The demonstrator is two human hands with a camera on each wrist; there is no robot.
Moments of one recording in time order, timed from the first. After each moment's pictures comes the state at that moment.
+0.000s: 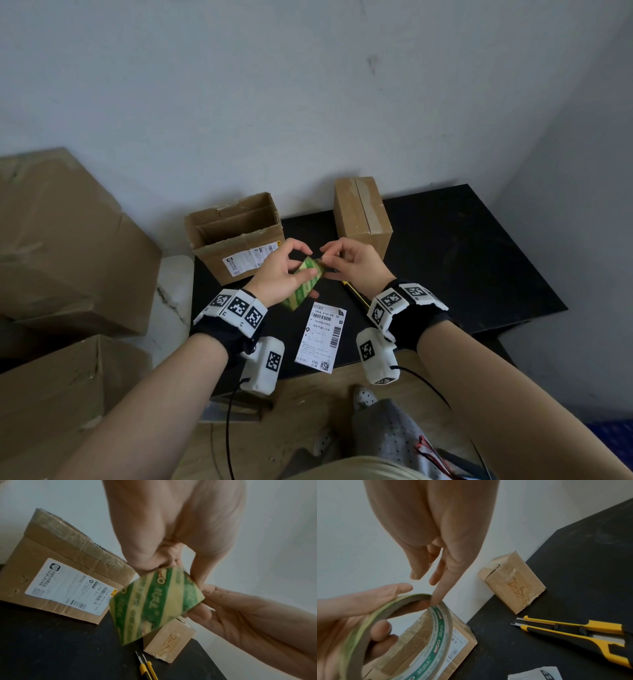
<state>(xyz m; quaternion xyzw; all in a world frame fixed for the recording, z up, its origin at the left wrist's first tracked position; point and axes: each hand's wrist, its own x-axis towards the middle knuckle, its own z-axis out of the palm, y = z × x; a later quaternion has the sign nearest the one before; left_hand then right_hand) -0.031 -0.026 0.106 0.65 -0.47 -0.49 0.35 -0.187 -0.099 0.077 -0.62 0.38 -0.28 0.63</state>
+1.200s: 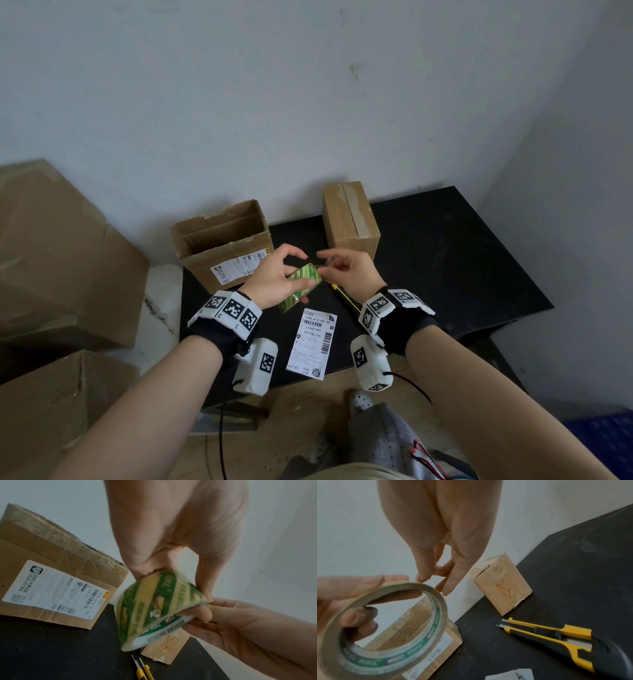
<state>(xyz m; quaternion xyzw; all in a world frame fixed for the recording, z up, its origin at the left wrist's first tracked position) -0.037 -0.039 0.106 0.66 -0.50 -0.48 0.29 -0.198 -0.106 0.060 -0.68 0.42 -0.28 0.53</state>
